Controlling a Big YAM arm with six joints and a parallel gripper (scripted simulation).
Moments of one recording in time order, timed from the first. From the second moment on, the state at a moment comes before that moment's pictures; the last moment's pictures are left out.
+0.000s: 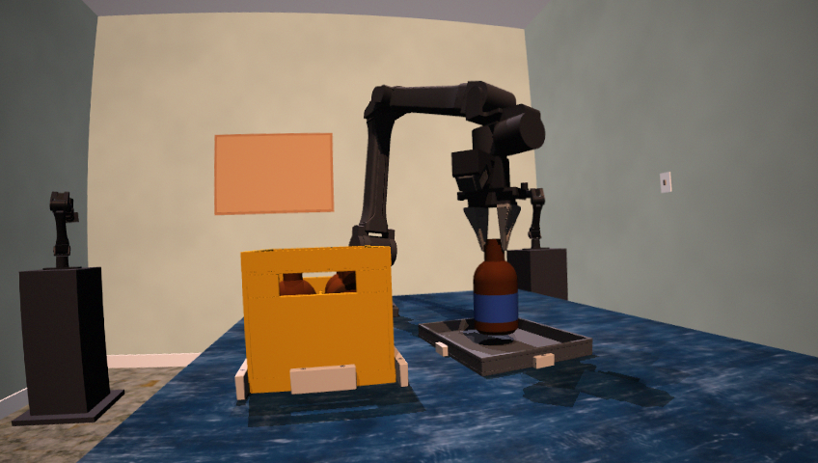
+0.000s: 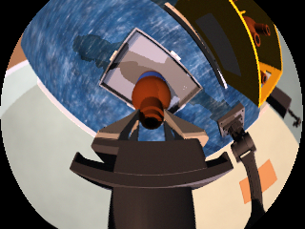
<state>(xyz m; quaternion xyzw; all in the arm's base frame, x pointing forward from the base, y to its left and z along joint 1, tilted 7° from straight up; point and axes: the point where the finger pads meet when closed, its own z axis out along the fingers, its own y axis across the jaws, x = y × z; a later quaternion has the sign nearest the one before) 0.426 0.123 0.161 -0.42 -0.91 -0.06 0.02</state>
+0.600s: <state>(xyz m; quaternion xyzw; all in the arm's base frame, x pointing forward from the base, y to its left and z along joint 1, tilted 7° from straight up) 0.425 0.123 0.159 -0.42 -0.91 -0.06 0.02</state>
